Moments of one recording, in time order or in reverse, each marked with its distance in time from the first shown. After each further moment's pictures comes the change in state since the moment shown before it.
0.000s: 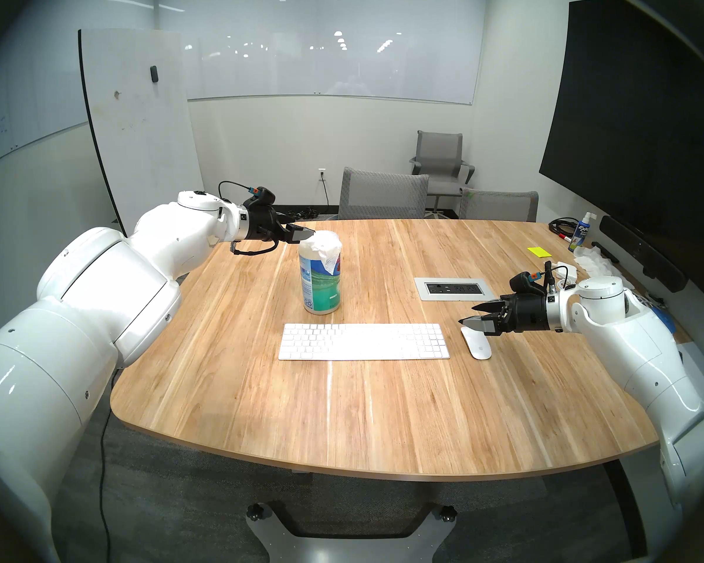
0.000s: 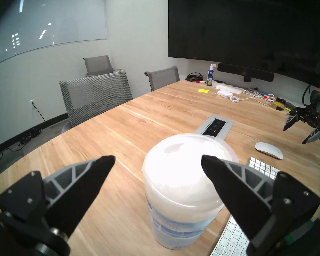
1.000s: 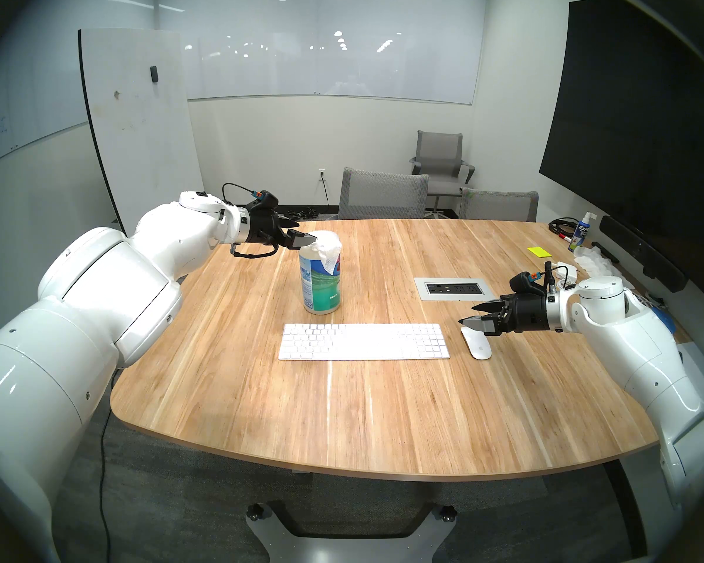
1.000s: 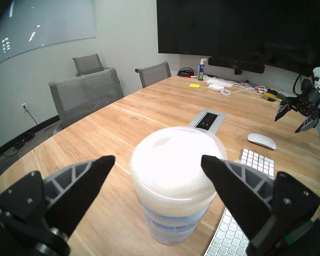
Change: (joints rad) left arm 0.001 -0.003 -0.008 0.008 0.020 -0.026 -0.039; right arm 0.000 0.000 0.000 0.000 0.000 0.000 0.000
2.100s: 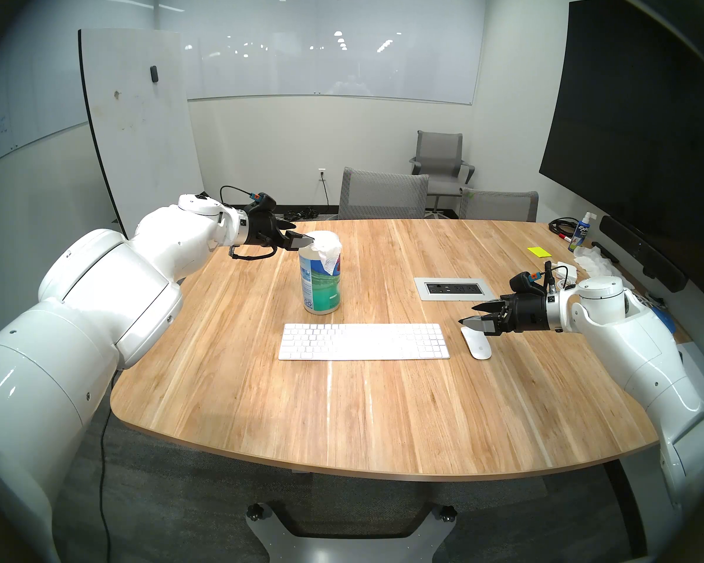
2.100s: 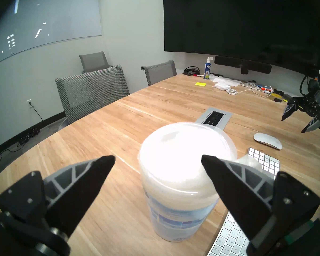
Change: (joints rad) left arm 0.007 0.000 -0.005 0.009 0.004 0.009 0.032; right arm 0.000 0.000 0.000 0.000 0.000 0.000 0.000
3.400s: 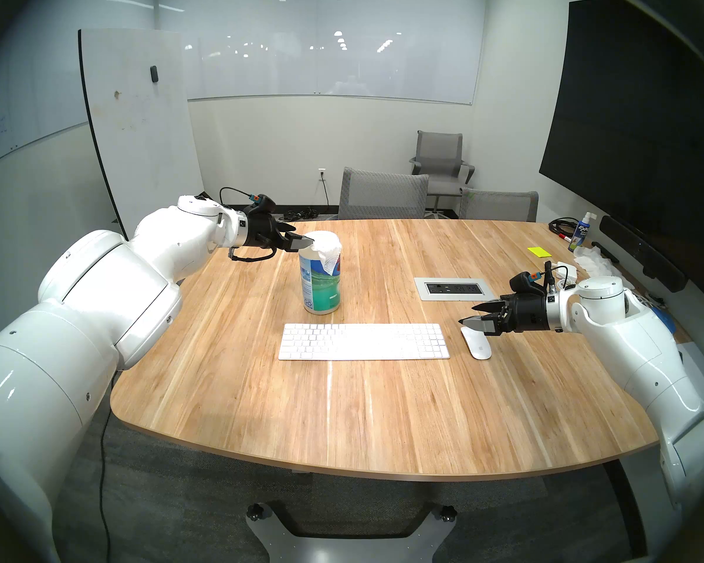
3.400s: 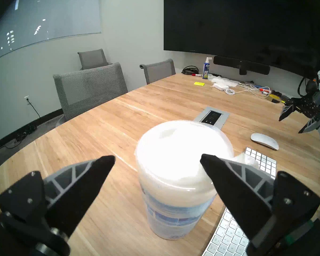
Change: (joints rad) left arm 0.003 0.003 -0.007 0.000 0.001 0.014 -0.014; right arm 0.000 0.000 0.000 0.000 0.000 0.000 0.000
